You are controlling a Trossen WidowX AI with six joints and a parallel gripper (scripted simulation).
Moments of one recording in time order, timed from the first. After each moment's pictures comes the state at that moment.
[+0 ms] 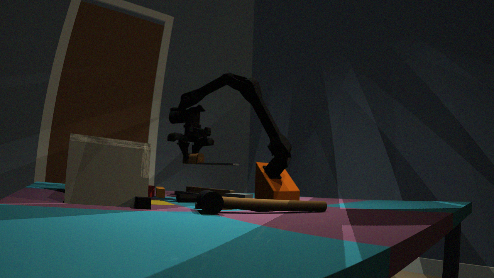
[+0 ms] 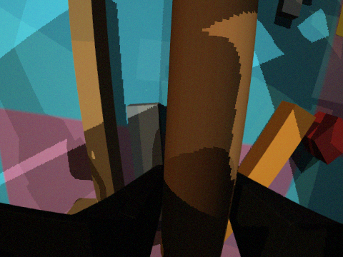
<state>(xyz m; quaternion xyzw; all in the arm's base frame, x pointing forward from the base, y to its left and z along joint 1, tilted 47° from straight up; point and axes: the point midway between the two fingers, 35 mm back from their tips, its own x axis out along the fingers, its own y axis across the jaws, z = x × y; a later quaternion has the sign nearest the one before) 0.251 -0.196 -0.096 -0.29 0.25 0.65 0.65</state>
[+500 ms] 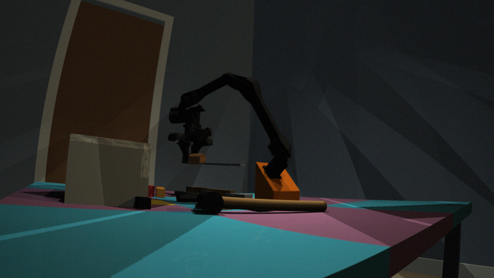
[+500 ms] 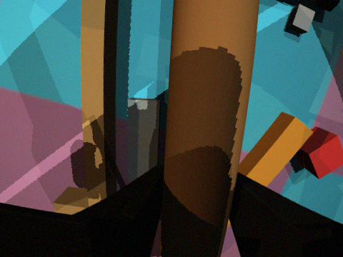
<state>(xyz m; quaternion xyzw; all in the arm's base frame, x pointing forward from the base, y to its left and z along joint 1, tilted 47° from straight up) 0.251 -0.196 -0.096 -0.33 0.21 0.67 0.63</state>
